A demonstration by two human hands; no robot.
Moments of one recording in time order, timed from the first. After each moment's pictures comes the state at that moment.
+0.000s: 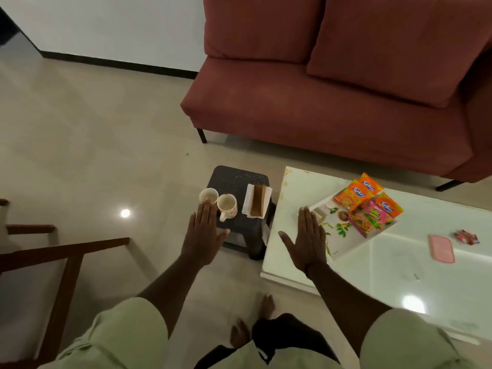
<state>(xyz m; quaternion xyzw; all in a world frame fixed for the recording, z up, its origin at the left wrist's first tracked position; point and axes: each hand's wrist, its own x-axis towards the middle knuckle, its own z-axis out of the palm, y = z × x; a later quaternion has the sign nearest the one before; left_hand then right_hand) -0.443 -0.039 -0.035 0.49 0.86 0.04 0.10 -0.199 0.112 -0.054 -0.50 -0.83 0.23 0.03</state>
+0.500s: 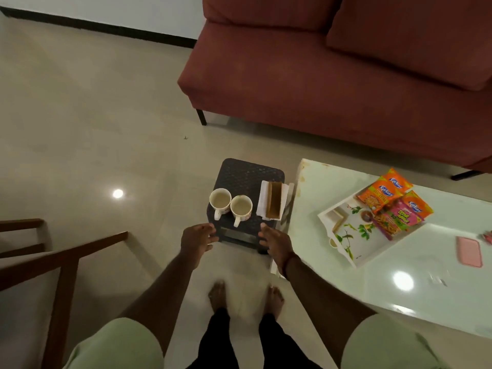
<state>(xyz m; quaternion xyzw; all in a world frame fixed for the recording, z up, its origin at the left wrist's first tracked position) -0.545 -0.019 -0.064 -0.07 0.75 0.46 0.47 -0.368 0.095 -0.095 -0.58 -0.40 0.71 0.02</state>
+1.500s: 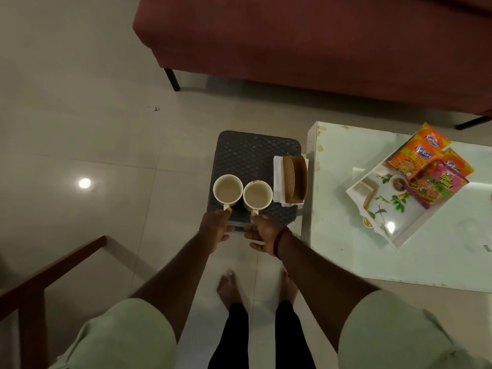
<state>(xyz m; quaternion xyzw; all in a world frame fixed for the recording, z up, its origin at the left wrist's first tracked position) -0.620 0.034 -0.222 -0.04 0.75 0.32 0.57 -0.492 0.092 -0.219 -0.65 -0.23 0.72 -0.07</state>
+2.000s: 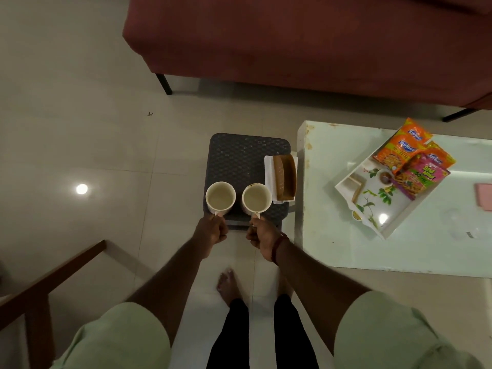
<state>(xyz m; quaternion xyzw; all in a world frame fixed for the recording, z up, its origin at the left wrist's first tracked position) -0.616 0.019 -0.211 0.00 0.73 0.34 0.59 -0.477 0.078 -0.212 -0.67 -0.22 0.71 0.01</state>
